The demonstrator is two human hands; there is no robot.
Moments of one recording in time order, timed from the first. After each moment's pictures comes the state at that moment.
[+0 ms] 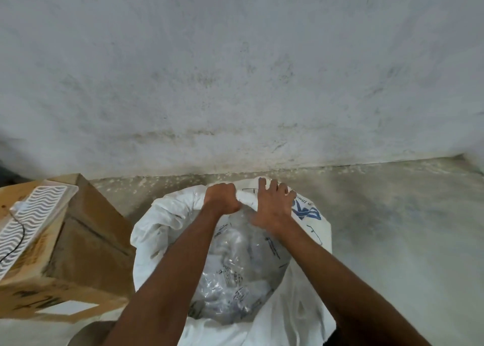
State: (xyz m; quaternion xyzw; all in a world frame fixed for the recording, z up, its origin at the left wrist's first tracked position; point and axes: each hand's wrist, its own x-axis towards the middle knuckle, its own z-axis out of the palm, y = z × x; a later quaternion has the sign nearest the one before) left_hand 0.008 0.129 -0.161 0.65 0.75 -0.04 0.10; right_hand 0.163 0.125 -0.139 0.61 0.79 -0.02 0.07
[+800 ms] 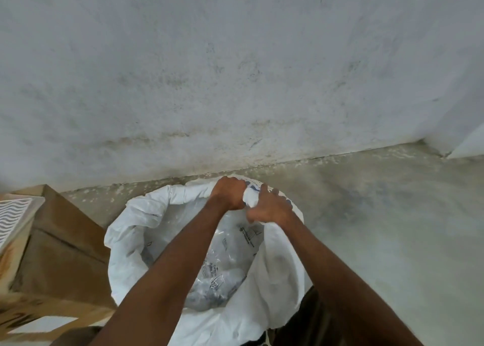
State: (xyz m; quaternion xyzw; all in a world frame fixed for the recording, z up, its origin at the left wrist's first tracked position) left_hand 0.091 0.152 -0.152 0.79 0.61 -0.05 0.03; right_hand 0.236 0.113 -0.106 0.67 0.67 -0.32 0.04
